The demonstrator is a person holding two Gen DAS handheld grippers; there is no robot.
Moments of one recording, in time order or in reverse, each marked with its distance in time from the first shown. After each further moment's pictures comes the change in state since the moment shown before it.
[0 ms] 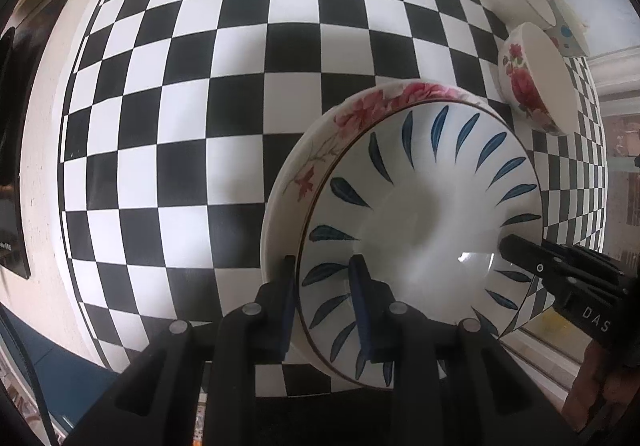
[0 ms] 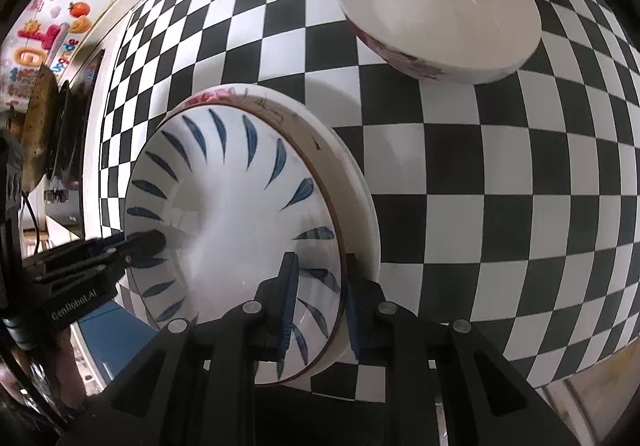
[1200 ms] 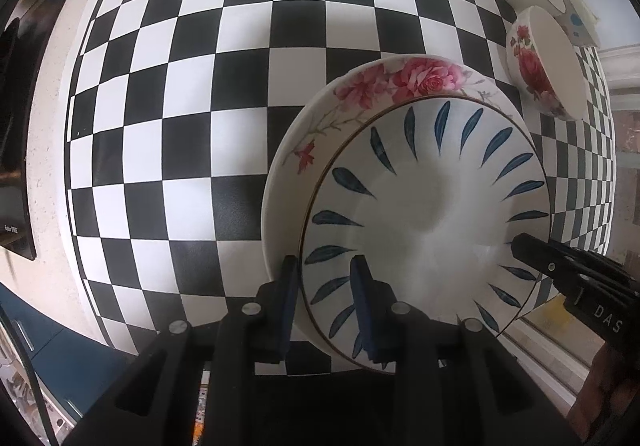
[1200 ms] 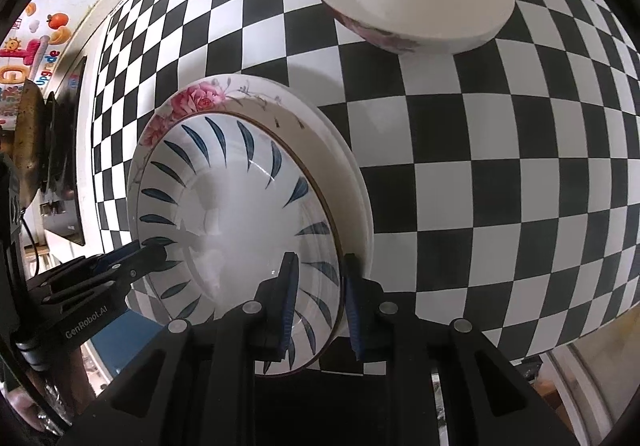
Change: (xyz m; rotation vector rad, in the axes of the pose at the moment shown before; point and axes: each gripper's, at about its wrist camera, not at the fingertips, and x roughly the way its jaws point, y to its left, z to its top) left arm 0.003 -0.016 -0.006 -0.021 0.061 0.034; right arm -0.004 0.001 -0.009 0.074 0.052 -0.036
